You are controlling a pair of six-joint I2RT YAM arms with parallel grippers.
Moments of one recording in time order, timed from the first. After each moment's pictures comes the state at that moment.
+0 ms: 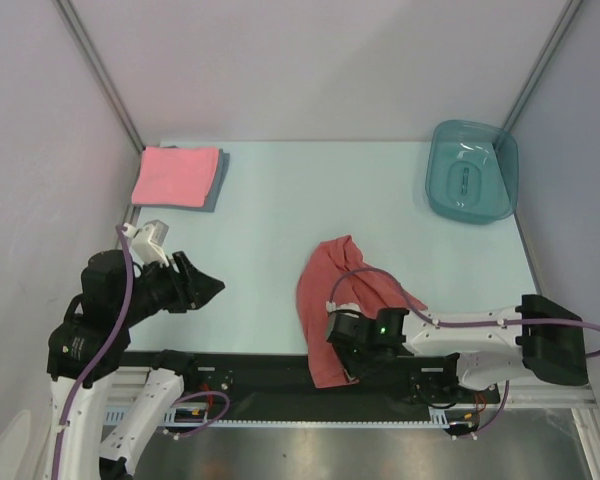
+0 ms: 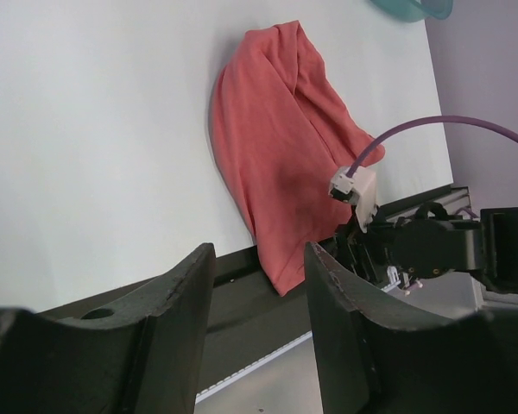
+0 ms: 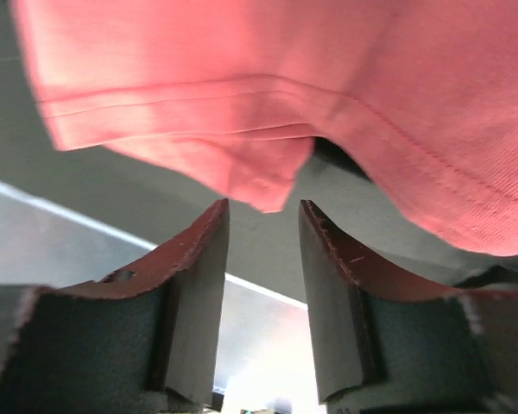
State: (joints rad) left arm -0.20 0.57 1.13 -1.12 0.38 -0.47; right arm 1.34 1.33 0.72 -0.70 0.01 0.90
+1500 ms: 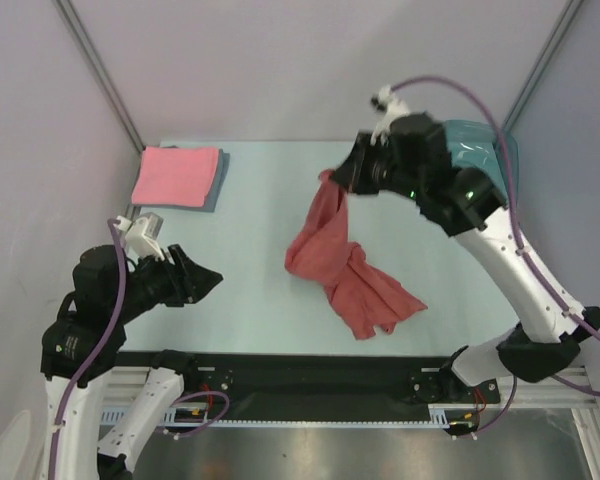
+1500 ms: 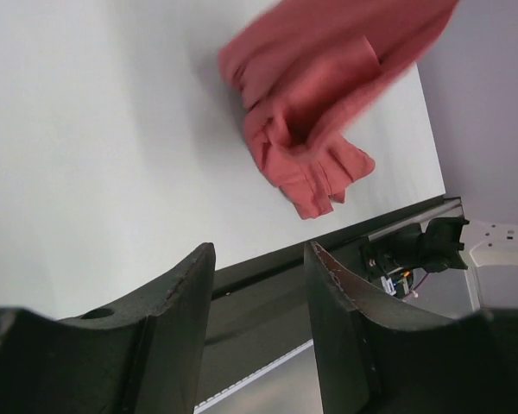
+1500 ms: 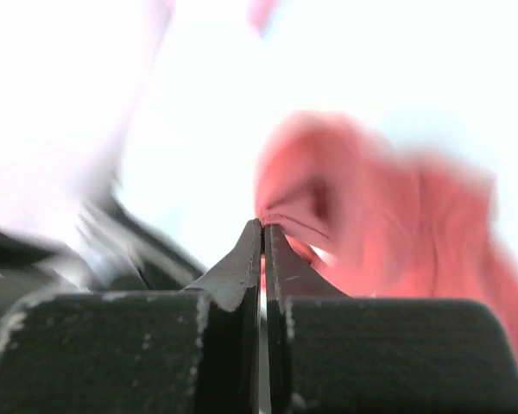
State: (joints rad) left arm -0.20 0.60 1.19 -1.10 0.37 -0.47; right arm 0.76 1.37 1.71 -0.80 0.00 0.56
